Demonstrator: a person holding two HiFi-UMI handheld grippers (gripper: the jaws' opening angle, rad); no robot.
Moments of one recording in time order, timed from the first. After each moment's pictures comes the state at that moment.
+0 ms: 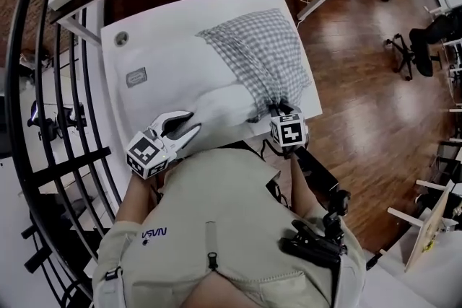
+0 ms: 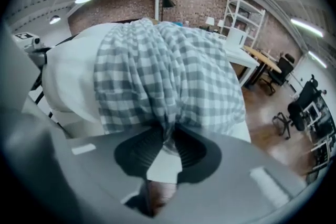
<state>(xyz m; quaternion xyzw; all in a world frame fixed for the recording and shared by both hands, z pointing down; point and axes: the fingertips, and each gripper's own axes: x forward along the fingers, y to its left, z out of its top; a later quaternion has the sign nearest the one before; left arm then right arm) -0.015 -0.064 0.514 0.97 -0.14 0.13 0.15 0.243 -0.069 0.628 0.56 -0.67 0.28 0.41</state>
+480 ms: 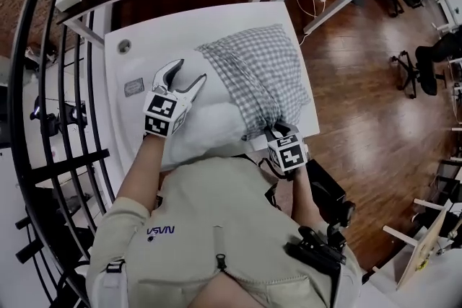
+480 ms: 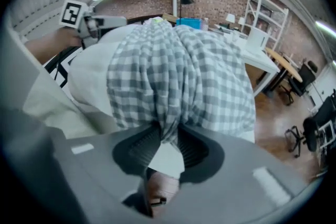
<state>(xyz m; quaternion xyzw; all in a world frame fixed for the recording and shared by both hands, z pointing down) 0.018 -0.235 0.498 0.92 -0.35 0.17 0.08 0.224 -0.057 0.607 0.46 -0.72 0.29 0.44</state>
